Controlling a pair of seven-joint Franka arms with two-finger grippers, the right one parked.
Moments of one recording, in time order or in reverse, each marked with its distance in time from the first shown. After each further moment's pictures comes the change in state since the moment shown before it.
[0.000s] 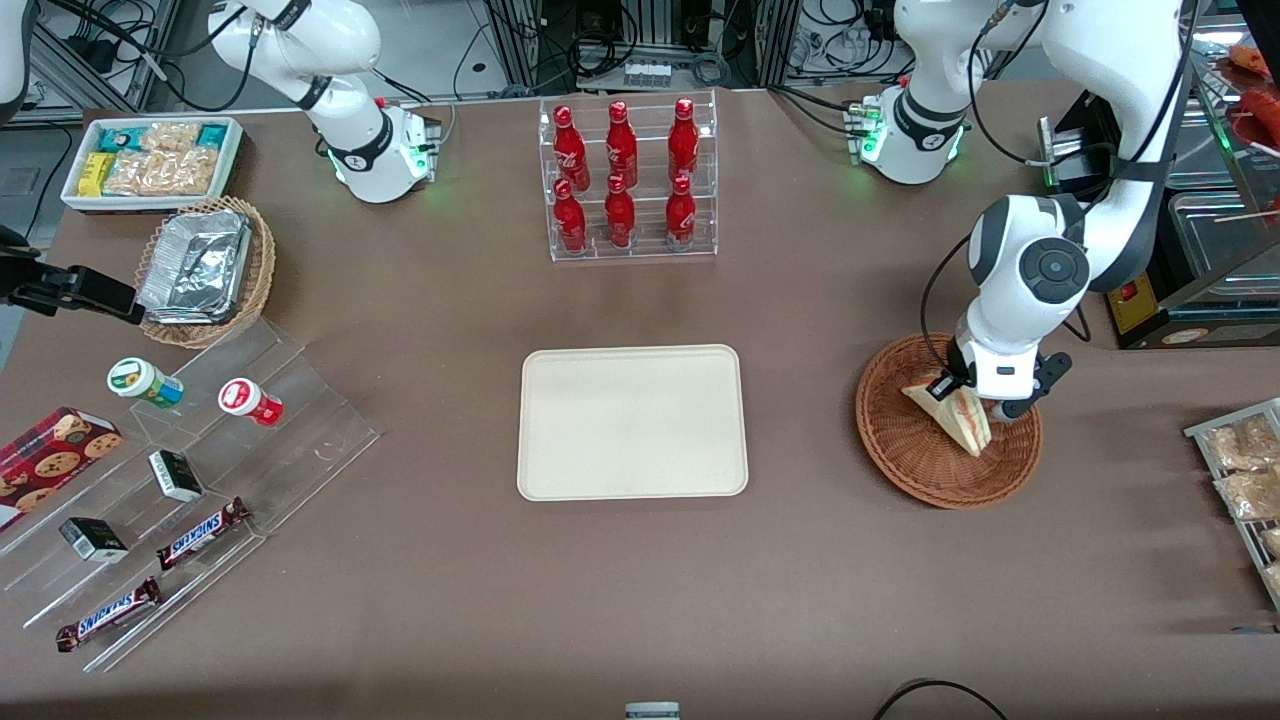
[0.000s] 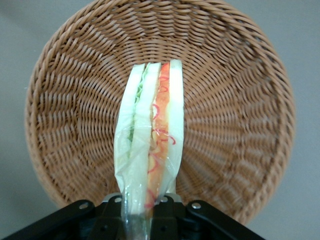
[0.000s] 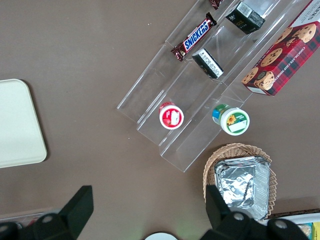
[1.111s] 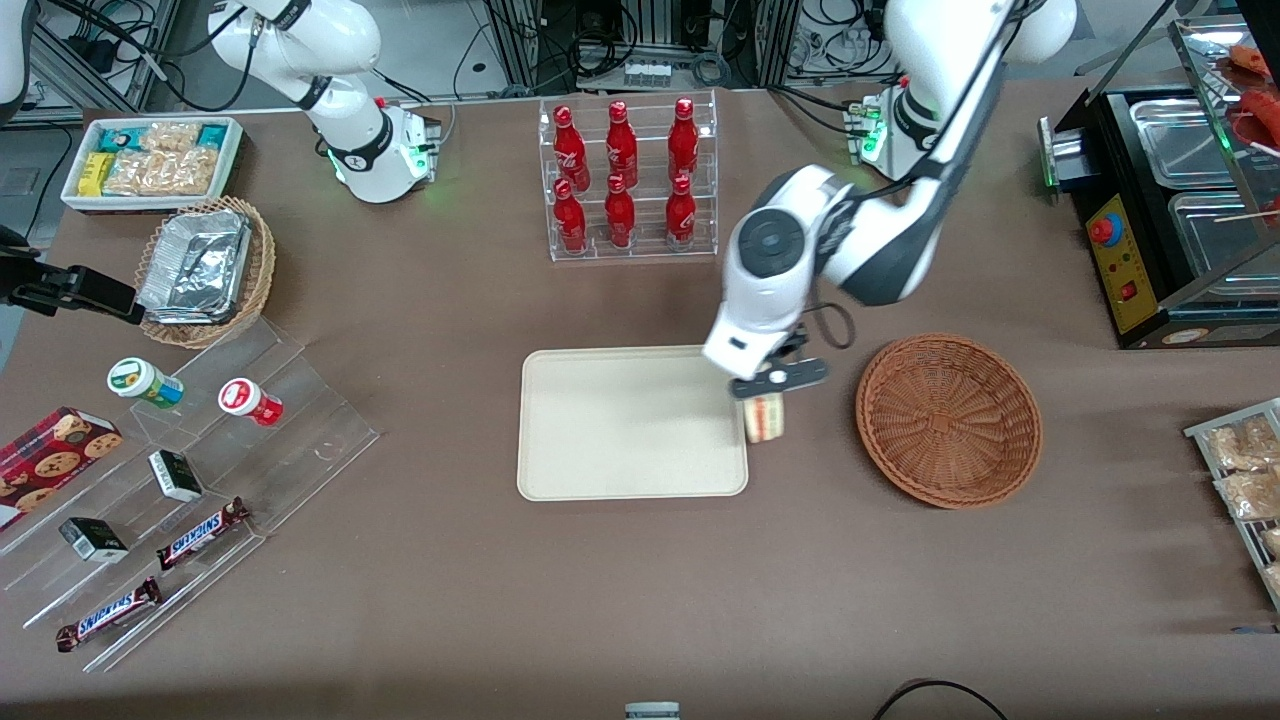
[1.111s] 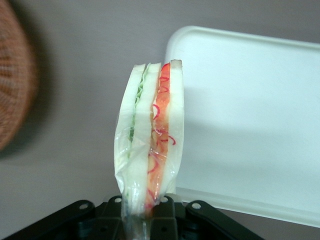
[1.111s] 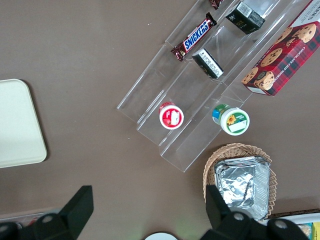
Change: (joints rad) arm -0.437 0.269 -0.080 0.496 -0.033 -0.281 0.033
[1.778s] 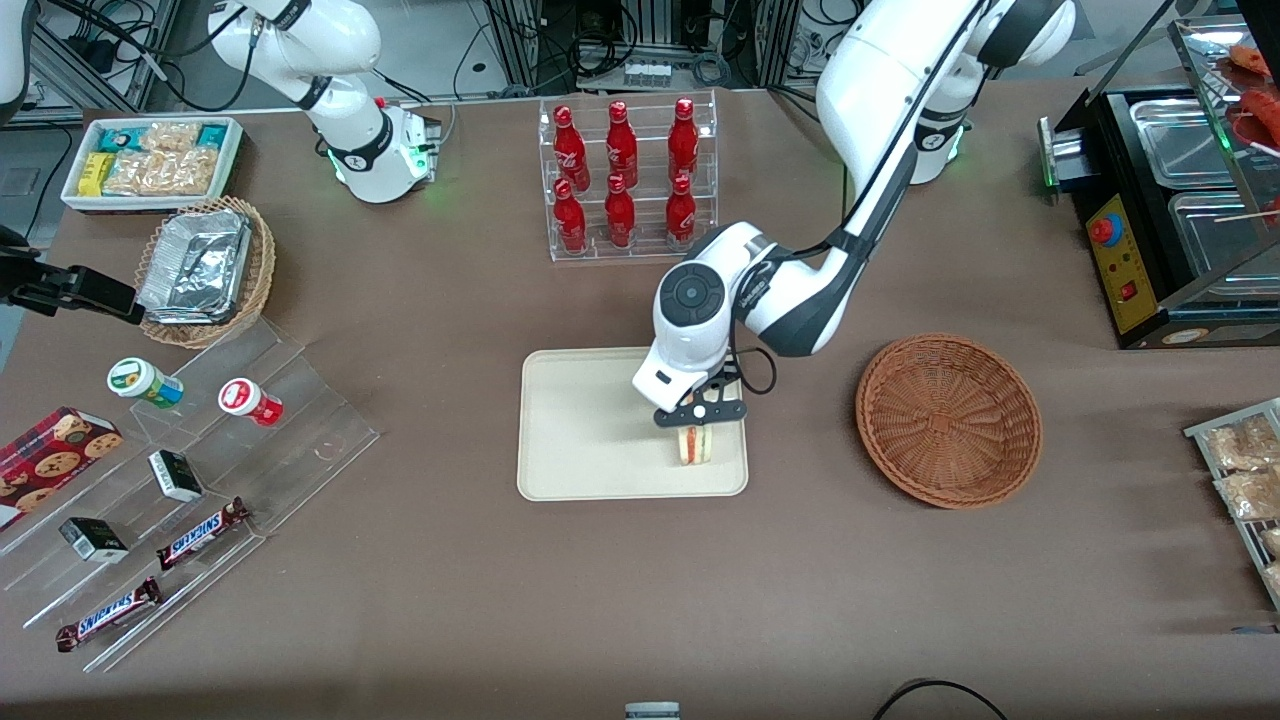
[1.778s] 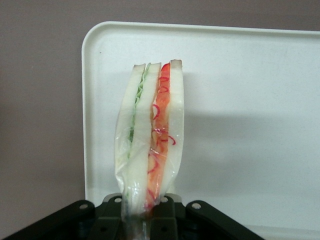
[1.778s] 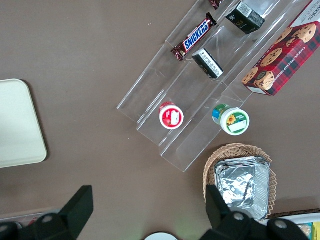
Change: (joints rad) arm -0.046 0.236 -0.007 0.220 0.000 0.043 0.056
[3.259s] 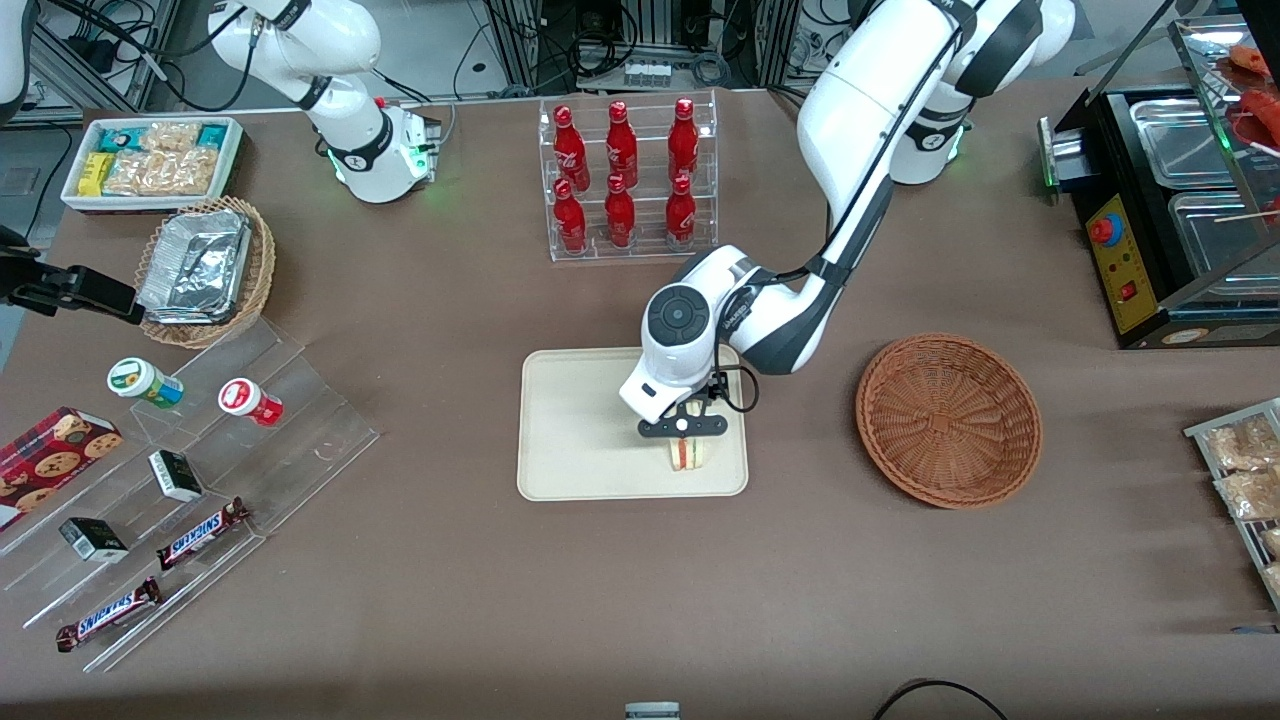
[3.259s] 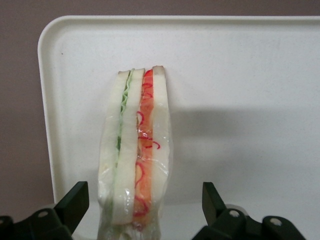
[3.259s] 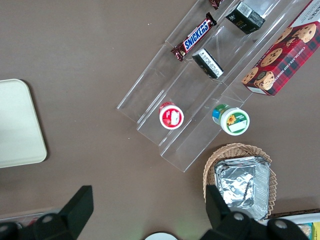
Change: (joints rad) arm -0.013 0.085 -0.002 0.054 0.001 0.050 0.028
